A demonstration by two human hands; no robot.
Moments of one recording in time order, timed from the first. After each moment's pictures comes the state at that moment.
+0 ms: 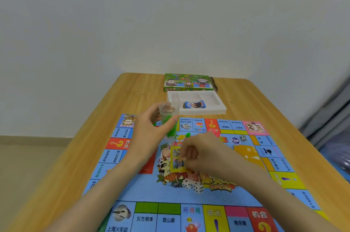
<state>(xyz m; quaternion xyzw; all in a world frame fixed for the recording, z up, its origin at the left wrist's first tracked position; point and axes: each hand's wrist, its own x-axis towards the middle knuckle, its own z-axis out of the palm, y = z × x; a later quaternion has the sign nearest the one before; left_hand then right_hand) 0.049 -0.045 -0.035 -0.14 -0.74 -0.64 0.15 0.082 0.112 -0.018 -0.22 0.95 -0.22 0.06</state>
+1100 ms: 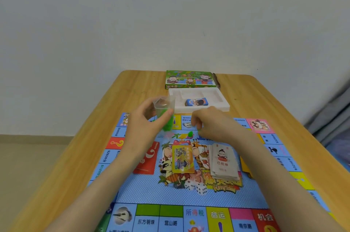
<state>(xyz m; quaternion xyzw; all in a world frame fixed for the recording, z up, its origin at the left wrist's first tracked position) 0.044 -0.054 -0.029 -0.13 -0.74 -0.64 0.17 0.015 0.128 -0.012 -0.15 0.98 -0.07 0.05</state>
